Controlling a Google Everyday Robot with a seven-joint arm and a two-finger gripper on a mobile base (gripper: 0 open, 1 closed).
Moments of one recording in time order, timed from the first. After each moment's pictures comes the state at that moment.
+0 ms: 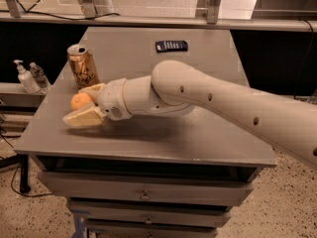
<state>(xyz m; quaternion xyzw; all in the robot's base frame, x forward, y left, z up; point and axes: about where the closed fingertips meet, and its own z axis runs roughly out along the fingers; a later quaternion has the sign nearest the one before) 0.520 0.201 0.846 -0.54 0.60 0.38 0.45</state>
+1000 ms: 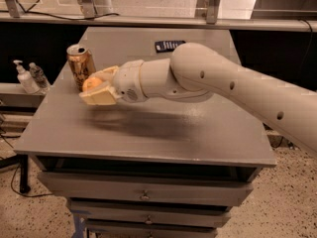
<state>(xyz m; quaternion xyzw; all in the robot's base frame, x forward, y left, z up) 0.549 0.160 0.888 -0.53 0.60 0.35 0.49</state>
